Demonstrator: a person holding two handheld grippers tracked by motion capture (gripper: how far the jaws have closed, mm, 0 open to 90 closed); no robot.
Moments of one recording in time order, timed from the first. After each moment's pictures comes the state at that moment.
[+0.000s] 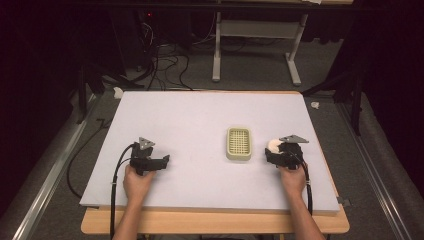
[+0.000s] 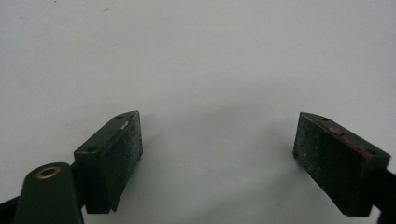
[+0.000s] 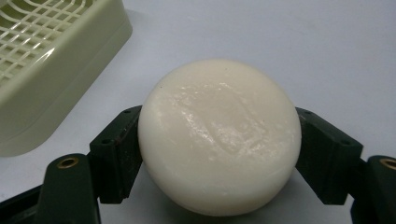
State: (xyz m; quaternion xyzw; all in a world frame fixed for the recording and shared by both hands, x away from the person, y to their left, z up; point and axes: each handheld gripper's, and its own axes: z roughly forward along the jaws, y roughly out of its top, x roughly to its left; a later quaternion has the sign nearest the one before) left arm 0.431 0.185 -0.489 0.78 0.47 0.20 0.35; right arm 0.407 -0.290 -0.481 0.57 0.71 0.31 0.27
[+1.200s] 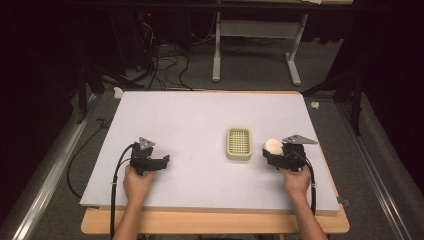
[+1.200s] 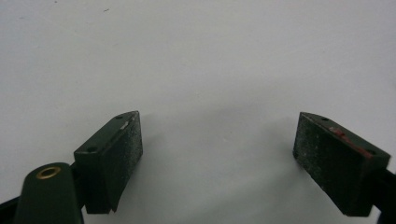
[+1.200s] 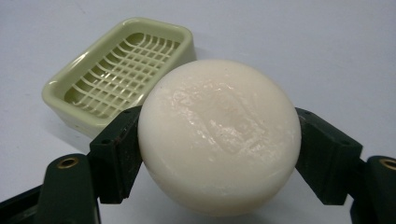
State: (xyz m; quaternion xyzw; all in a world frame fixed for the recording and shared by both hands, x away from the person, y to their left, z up) left arm 0.431 0.184 -0.489 0.78 0.47 0.20 0.35; right arm 0.386 -0.285 -0.450 0.53 0.72 0.38 0.23
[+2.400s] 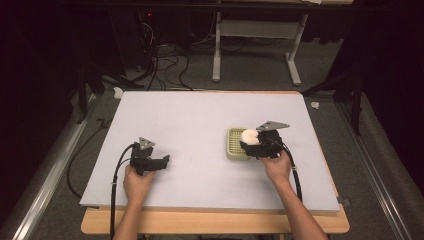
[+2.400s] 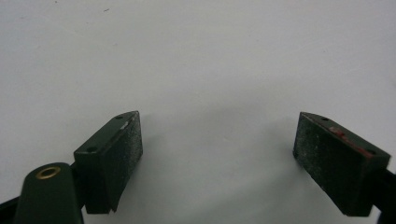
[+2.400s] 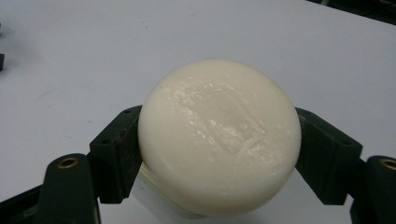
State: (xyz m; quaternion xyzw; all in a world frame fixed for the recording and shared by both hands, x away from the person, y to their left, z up) left arm 0.431 0.184 -0.489 0.78 0.47 0.20 0.35; right arm 0.420 -0.223 -0.423 0.46 0.78 0.37 0.20
